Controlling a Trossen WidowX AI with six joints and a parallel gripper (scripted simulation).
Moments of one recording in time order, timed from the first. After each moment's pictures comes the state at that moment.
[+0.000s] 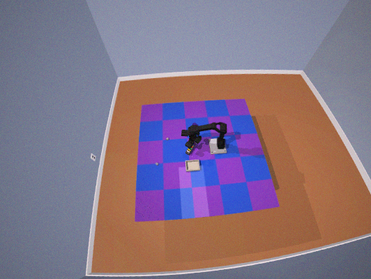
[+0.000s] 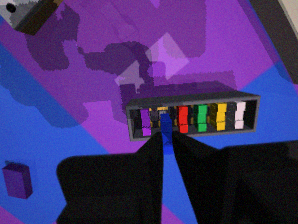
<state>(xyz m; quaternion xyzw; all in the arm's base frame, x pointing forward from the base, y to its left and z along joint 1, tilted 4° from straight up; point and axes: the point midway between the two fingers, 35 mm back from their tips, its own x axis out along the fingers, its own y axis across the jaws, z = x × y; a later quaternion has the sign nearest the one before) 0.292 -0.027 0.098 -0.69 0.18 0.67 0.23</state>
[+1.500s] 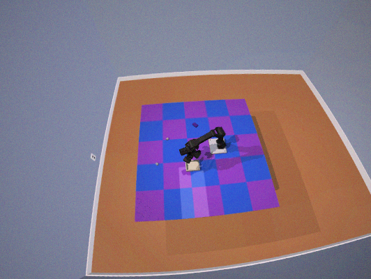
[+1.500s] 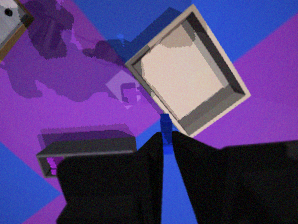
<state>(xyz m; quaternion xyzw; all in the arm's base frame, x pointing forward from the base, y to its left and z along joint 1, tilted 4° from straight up) 0.311 0.129 0.136 -0.69 0.16 0.67 0.23</state>
